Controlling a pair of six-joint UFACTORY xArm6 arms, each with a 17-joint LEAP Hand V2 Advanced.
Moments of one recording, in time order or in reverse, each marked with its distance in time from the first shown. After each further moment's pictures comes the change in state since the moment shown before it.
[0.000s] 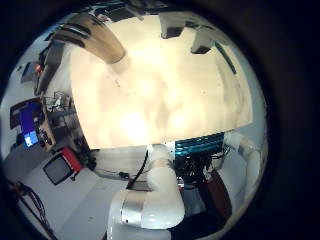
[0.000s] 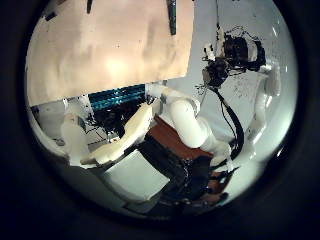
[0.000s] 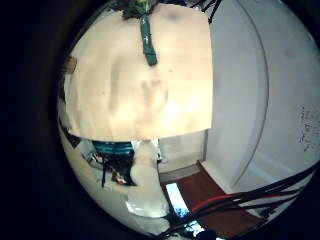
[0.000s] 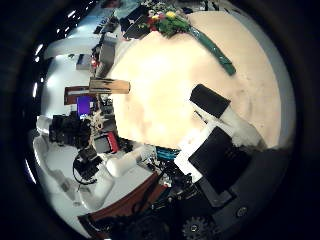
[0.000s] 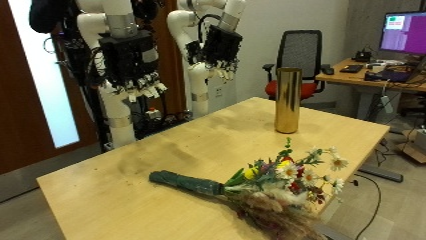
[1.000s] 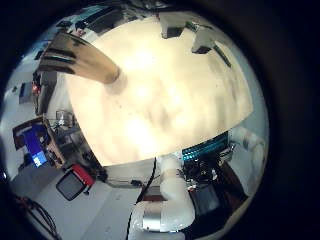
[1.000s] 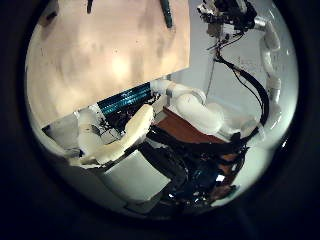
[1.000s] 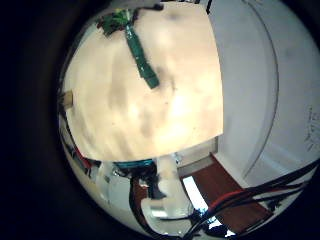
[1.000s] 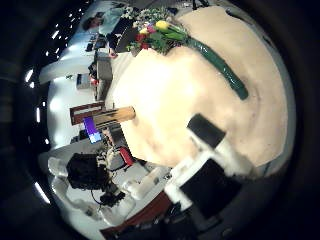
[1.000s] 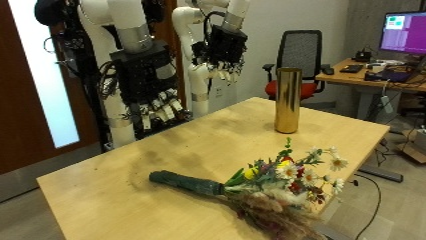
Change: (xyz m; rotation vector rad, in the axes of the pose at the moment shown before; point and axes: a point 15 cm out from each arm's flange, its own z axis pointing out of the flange) left arm 0.001 -0.043 -0.010 -0.041 -0.068 0.162; right arm 0.009 -0.154 0.032 0.052 -0.129 0.219
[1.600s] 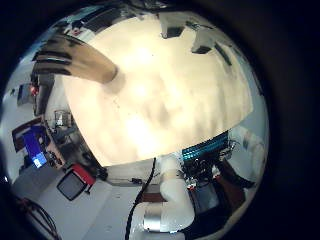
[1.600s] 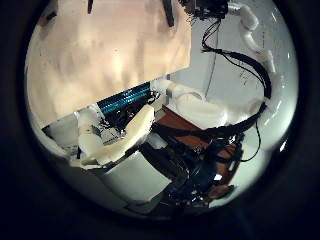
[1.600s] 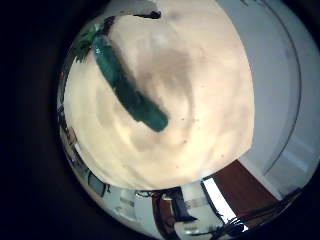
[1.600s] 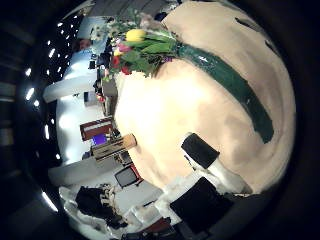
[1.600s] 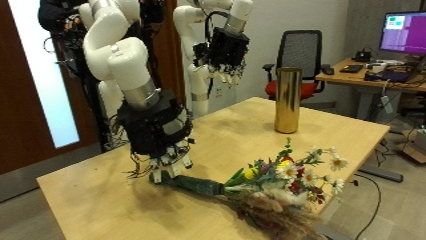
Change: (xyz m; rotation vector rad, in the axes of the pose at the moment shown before) left arm -0.005 -0.008 0.002 -0.011 0.004 -0.009; right arm 0.060 -0.074 0.112 -0.025 -0.015 0.160
